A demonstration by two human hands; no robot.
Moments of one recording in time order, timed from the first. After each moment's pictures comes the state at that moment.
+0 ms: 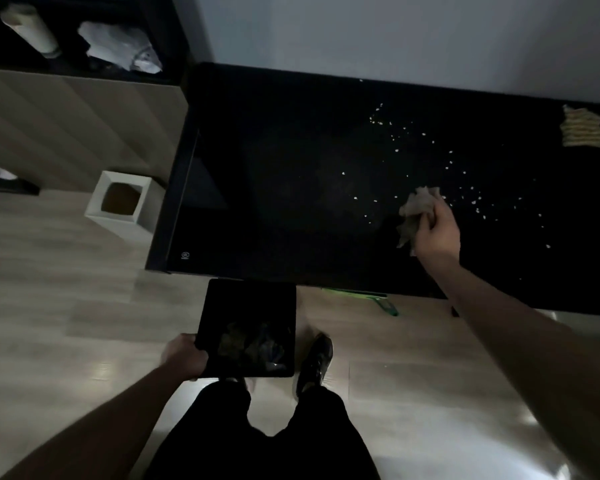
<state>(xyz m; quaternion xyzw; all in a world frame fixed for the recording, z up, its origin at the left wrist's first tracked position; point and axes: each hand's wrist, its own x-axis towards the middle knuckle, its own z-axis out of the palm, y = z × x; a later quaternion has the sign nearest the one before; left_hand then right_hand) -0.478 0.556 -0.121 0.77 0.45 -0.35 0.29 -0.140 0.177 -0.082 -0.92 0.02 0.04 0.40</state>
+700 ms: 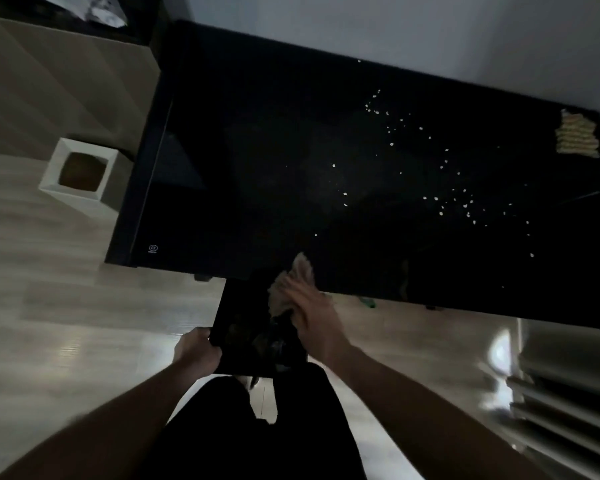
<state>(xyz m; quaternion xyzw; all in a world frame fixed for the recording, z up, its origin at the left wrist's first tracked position) -0.436 0.493 -0.150 0.77 0.43 -0.35 0.31 -0.310 0.271 -0.143 -0.87 -0.31 0.19 0.34</state>
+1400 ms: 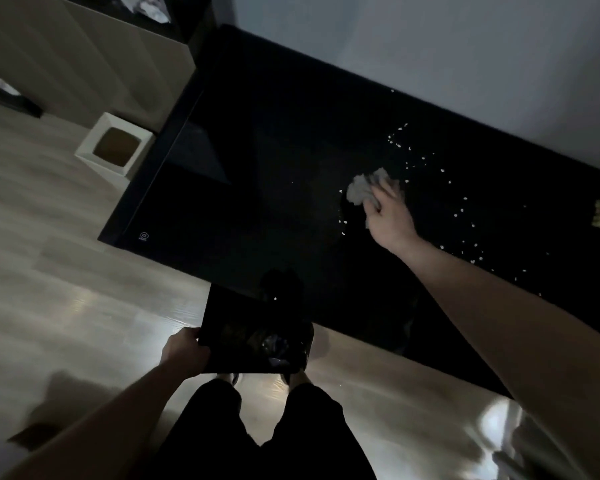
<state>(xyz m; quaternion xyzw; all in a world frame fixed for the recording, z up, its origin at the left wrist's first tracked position) -0.409 0.441 -0.145 0.71 0.54 -0.31 0.33 -0.014 0.253 -0.098 -0.92 -0.22 0.23 0.21</state>
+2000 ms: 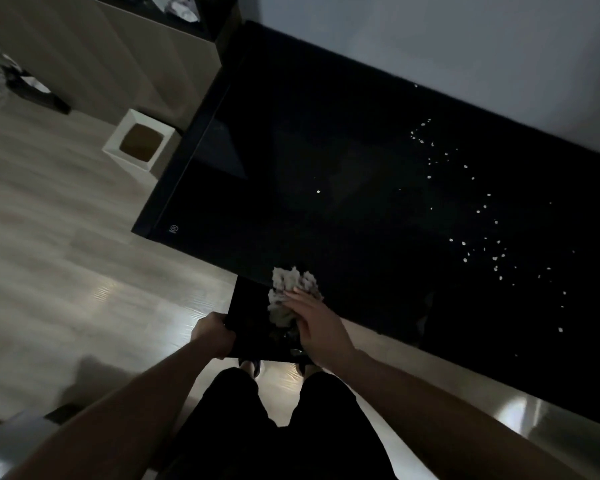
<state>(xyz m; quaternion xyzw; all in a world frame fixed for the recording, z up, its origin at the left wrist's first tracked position) -0.394 0.446 -0.118 0.71 0.52 -0.34 0.33 -0.261 0.250 -0.139 -0.79 -0.40 0.33 0.32</state>
